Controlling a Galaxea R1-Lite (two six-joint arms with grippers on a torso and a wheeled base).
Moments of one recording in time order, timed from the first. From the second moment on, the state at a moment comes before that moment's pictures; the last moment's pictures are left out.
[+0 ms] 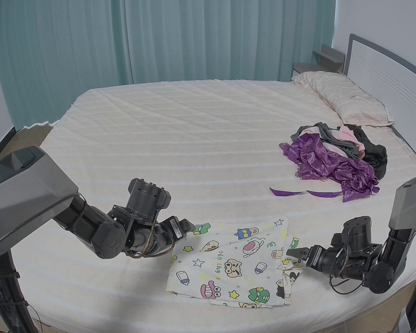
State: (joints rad) left arm -0.52 2.09 -0.91 -0.36 0.02 -0.89; right arm 0.34 2.12 -0.22 -1.23 0.13 0.77
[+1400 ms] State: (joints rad) left arm -0.57 2.19 -0.83 -0.59 -0.12 -0.89; right arm 0.44 2.31 -0.29 -1.48 0.25 0.90
